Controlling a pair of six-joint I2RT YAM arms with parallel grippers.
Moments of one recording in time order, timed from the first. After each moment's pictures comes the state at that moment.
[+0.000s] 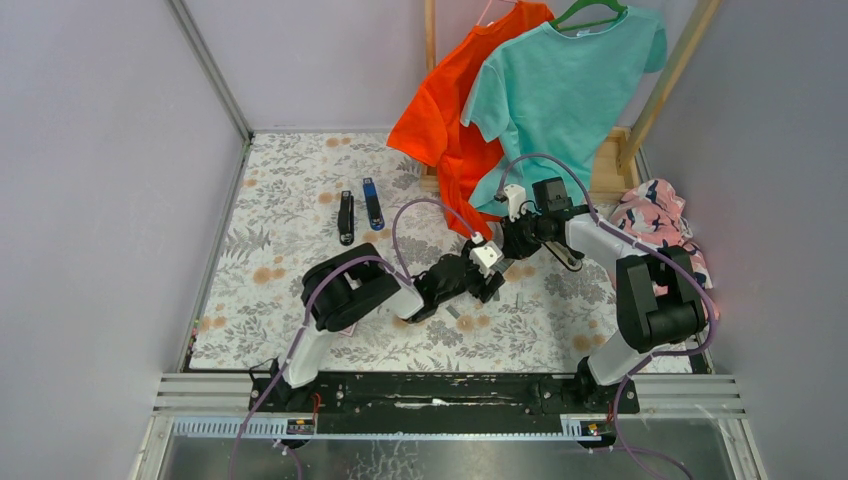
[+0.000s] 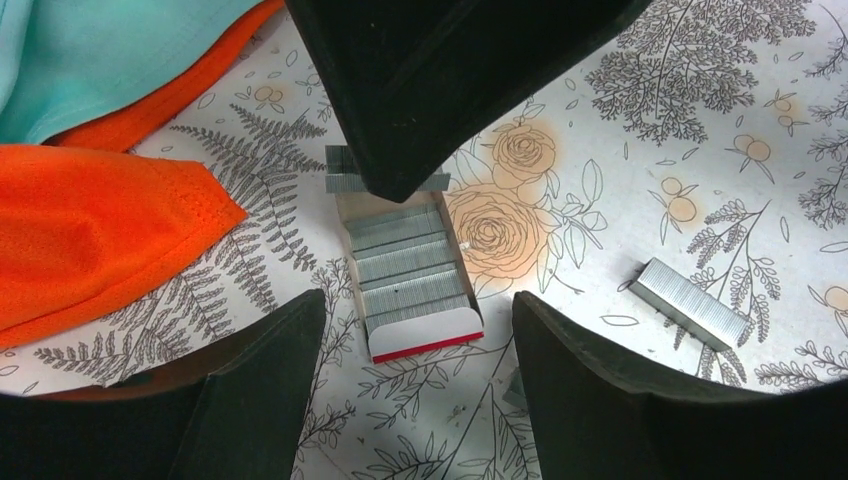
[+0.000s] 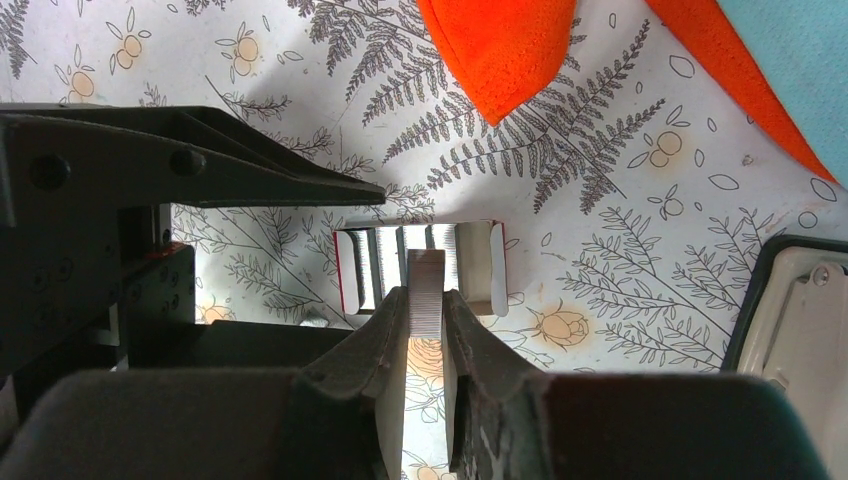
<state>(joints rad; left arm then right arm) -0.95 2.13 0.88 1.01 -0.01 0.01 0.25 1.62 0.97 -0.41 -0.46 -0.31</state>
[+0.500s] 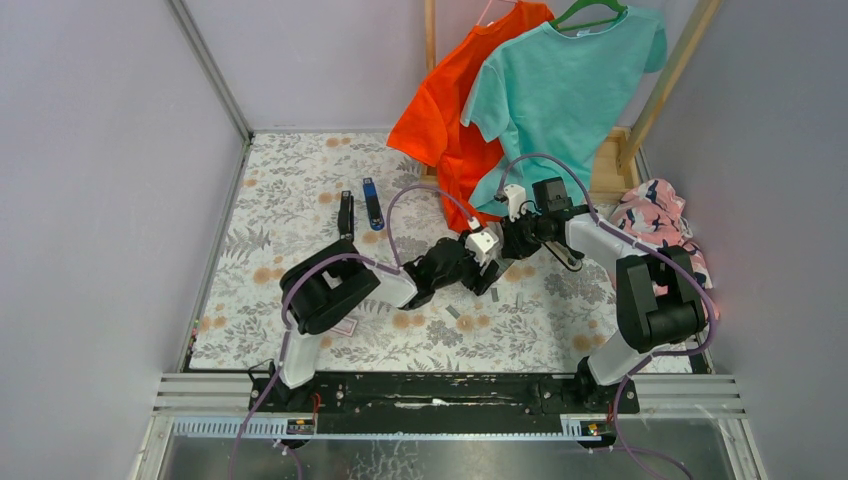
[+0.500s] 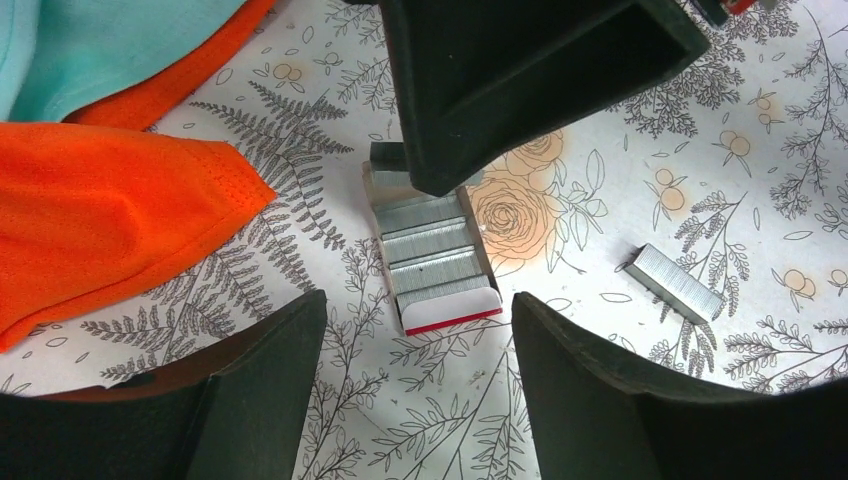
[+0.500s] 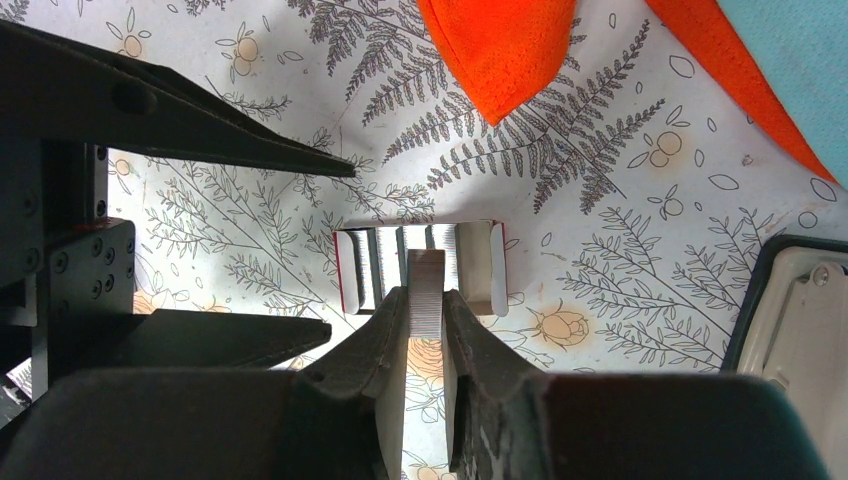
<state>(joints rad) -0.90 2.01 0.91 0.75 0.09 -0.03 0.25 1.62 0.97 -0.41 -0.46 -0.31</state>
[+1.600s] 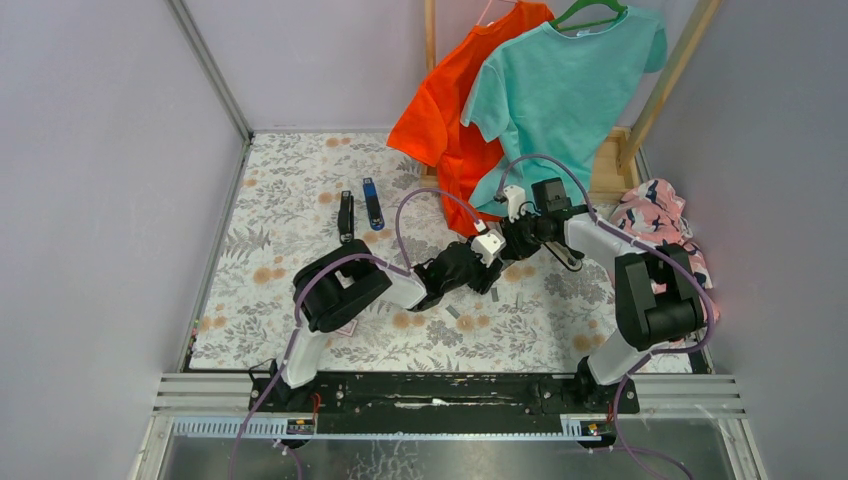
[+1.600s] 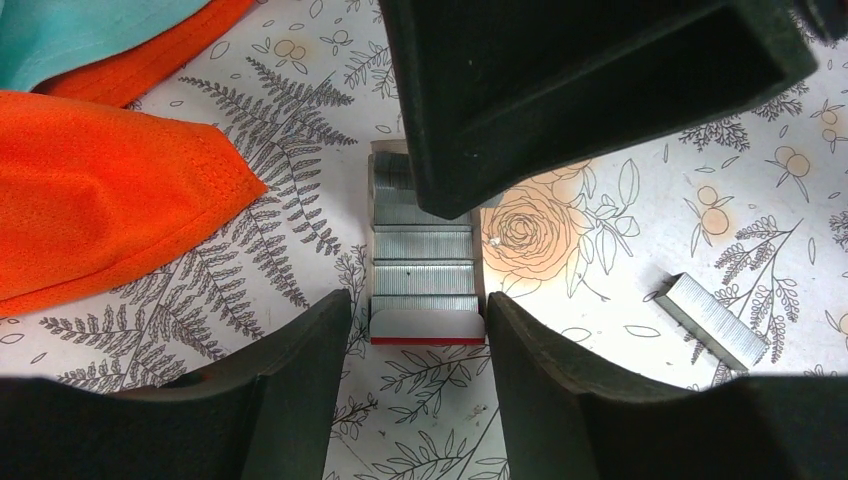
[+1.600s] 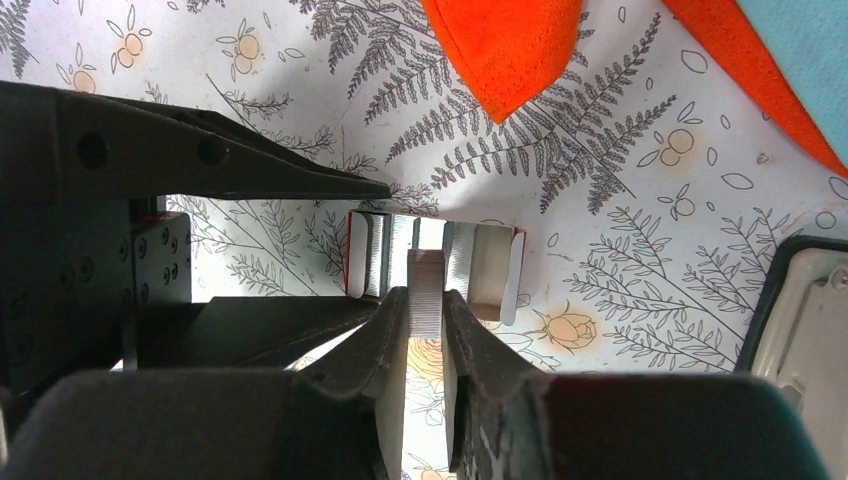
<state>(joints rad) -0.93 2.08 0.97 0.72 -0.01 -0.07 0.25 1.63 0.97 -0.41 -0.46 -0.30</state>
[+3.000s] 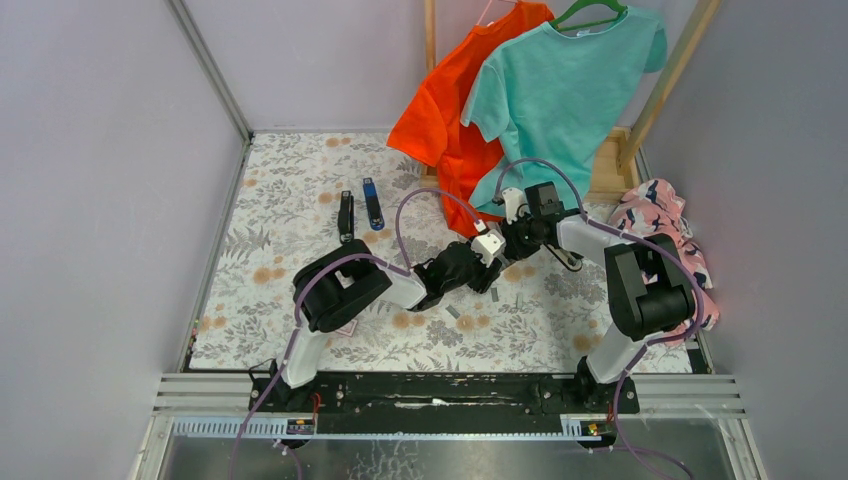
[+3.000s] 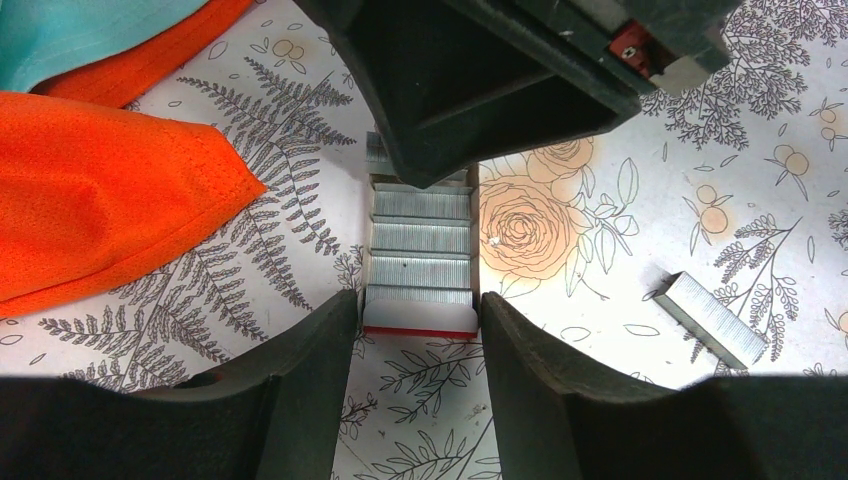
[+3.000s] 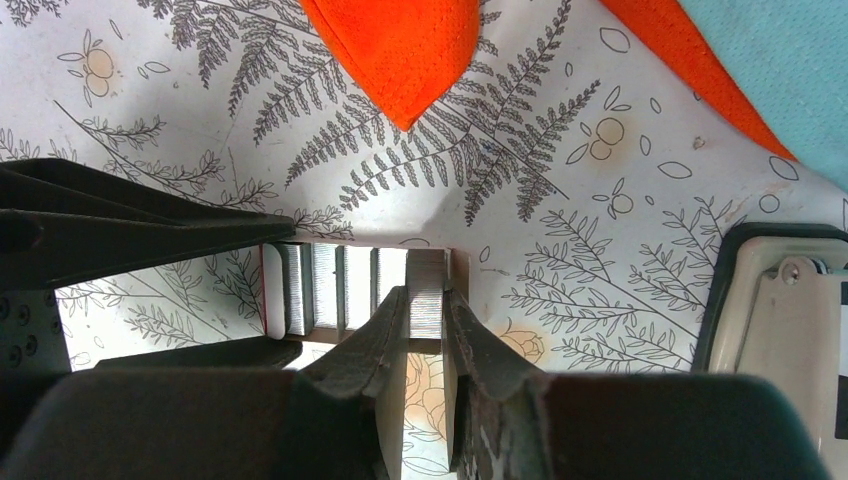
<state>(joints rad) -0.93 2.08 0.97 0.72 -0.01 -0.07 0.28 1.70 0.95 -0.31 -0.31 -0.26</state>
